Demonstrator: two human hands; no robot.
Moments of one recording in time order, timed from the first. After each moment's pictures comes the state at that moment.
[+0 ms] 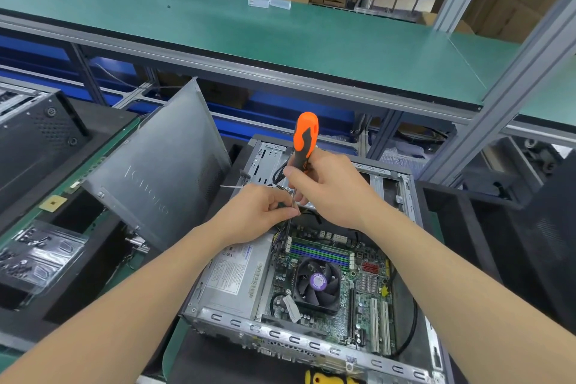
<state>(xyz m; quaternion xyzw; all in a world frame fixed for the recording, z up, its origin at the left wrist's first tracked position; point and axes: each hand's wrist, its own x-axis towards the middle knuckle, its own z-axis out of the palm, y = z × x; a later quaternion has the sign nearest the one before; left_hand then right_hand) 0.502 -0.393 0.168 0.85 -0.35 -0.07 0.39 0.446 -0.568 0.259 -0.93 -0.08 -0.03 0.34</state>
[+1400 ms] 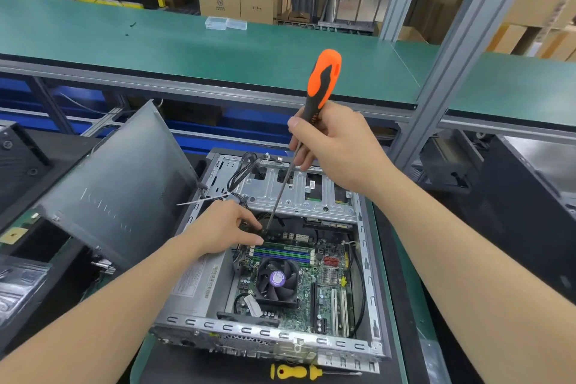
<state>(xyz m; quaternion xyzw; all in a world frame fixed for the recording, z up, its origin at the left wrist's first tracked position) 0.496 -0.421 0.161 0.90 -0.29 -0.14 0.28 0.407 -0.632 0.338 -0.89 -0.05 -0.14 0.42</state>
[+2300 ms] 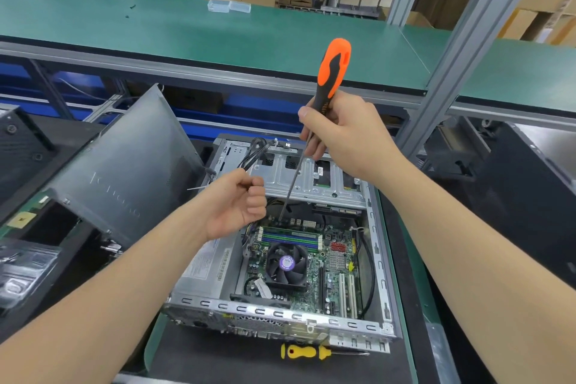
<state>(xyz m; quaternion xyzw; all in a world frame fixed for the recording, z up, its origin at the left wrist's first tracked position) 0.483 -0.427 0.192 0.41 0.06 -0.44 0.80 0.409 -0.624 0.328 -0.89 -0.02 -0.15 0.42</state>
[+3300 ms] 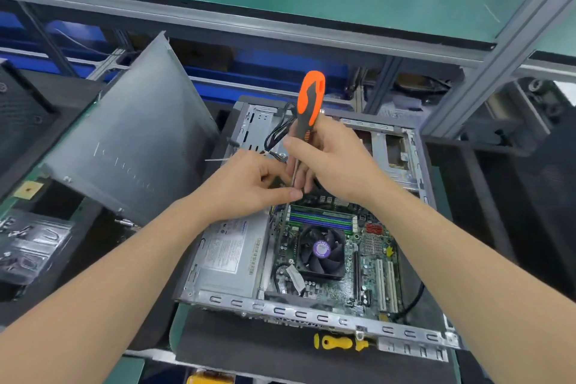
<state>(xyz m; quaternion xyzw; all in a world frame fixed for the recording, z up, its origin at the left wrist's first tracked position) 0.498 -0.390 0.188 0.82 -0.38 -0.14 0.40 0.455 -0.576 0.215 -0.84 -0.06 -0.01 0.54</state>
